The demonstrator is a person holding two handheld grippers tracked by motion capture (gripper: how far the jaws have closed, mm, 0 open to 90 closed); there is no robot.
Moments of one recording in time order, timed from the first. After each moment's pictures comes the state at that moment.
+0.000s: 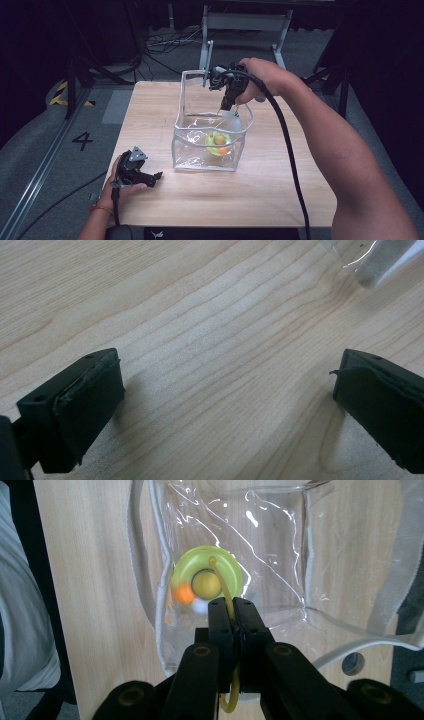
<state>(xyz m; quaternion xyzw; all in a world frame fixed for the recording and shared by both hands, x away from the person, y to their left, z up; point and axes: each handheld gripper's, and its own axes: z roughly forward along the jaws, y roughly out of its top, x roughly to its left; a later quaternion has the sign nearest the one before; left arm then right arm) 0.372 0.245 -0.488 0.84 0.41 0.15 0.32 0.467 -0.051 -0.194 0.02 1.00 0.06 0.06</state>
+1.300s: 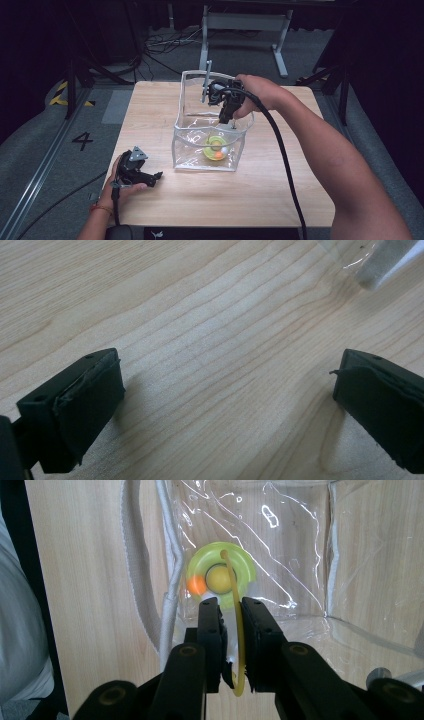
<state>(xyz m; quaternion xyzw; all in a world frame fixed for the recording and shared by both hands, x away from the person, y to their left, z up) 0.372 0.245 -0.488 0.84 0.41 0.15 0.32 0.464 -0.050 -0.237 0.02 1.00 0.07 0.05</state>
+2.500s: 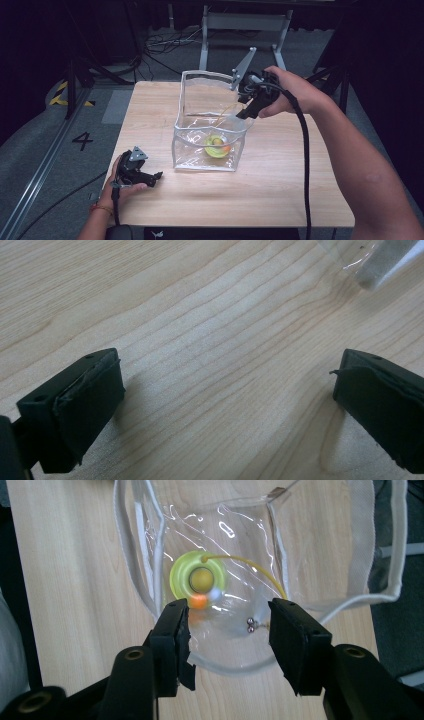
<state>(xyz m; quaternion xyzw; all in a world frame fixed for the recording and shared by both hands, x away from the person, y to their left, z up) 0.372 0.245 -0.488 0.84 0.41 0.15 0.32 0.439 -0.118 -0.199 0.07 0.98 0.17 0.12</state>
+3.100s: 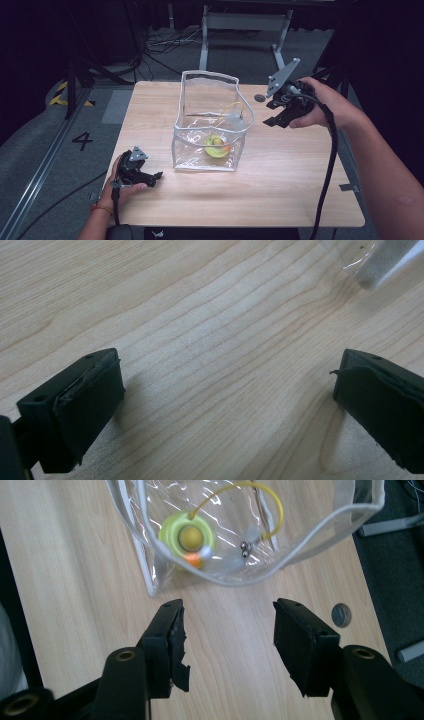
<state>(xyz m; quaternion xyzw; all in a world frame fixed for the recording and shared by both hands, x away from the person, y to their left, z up) 0.372 0.245 -0.488 0.84 0.41 0.15 0.32 0.421 -0.189 -0.212 0.12 0.97 0.18 0.15</state>
